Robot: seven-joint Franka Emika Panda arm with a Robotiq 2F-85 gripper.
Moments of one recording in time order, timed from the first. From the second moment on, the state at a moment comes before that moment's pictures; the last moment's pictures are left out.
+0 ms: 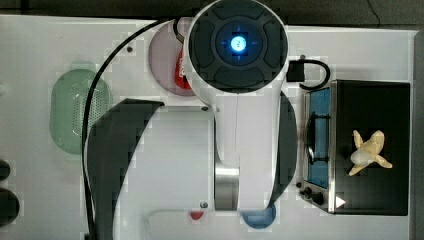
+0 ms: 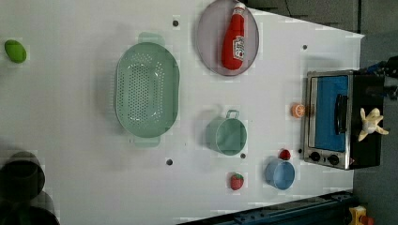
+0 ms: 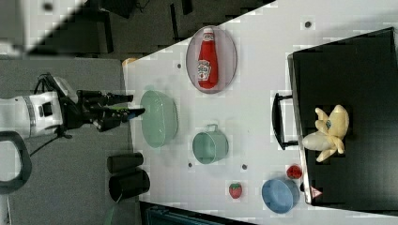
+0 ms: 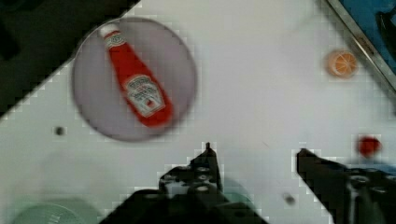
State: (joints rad) arm 0.01 -0.03 -0.01 -1.77 -0.03 0.20 -0.05
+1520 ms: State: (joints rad) arm -0.03 -0.10 -0.48 -2.00 -0.04 0.34 -0.27
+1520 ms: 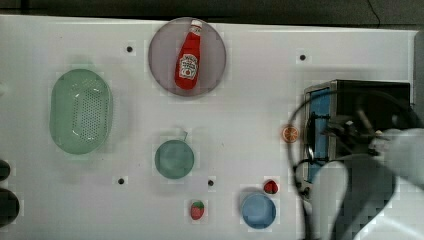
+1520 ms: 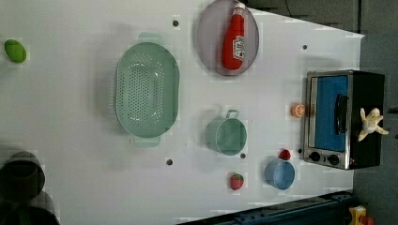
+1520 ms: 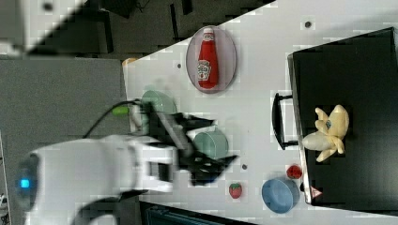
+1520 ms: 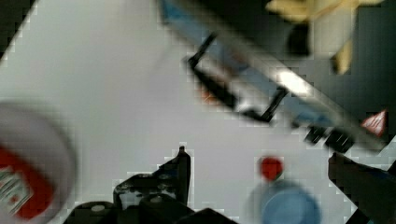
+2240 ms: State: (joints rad) arm -0.06 0.07 -0.67 -1.98 -0.03 0.54 -0.53
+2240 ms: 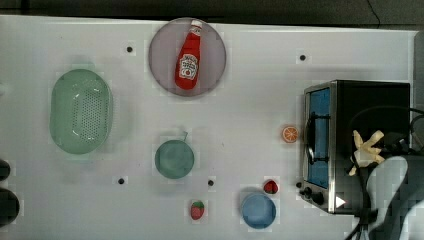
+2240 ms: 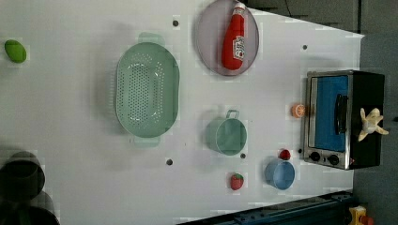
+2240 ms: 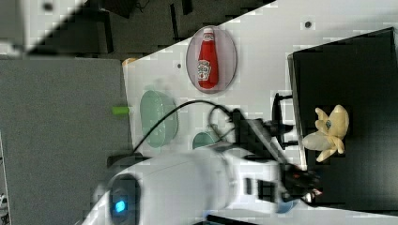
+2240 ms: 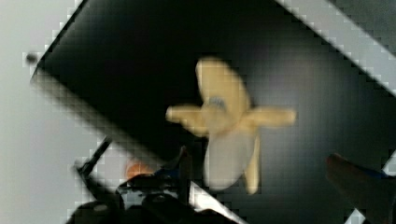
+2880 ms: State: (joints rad) arm -0.06 0.29 -0.63 -2.02 0.04 0.69 -0.54
